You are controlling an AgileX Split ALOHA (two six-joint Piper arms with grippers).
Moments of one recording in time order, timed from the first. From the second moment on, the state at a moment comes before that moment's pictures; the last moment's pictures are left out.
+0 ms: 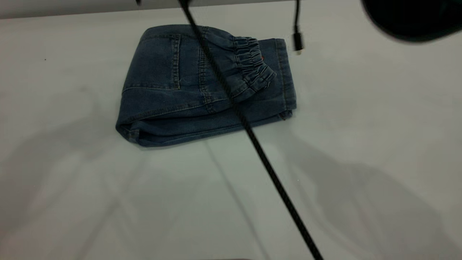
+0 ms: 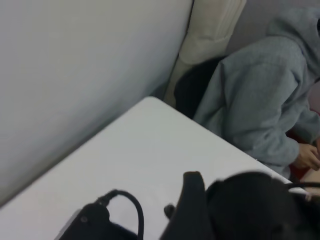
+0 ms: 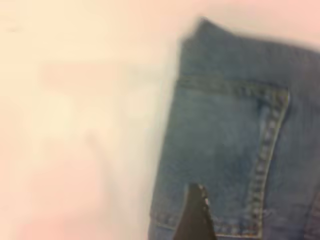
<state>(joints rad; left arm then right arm) -0.14 1.56 -1.51 -1.16 0.82 1.06 0.64 2.74 -2.93 0.10 1.25 0.49</state>
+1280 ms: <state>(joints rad) -0.14 0.89 -1.50 -0.28 1.17 0.37 0.64 1.79 -2.47 0.22 1.28 -0.01</state>
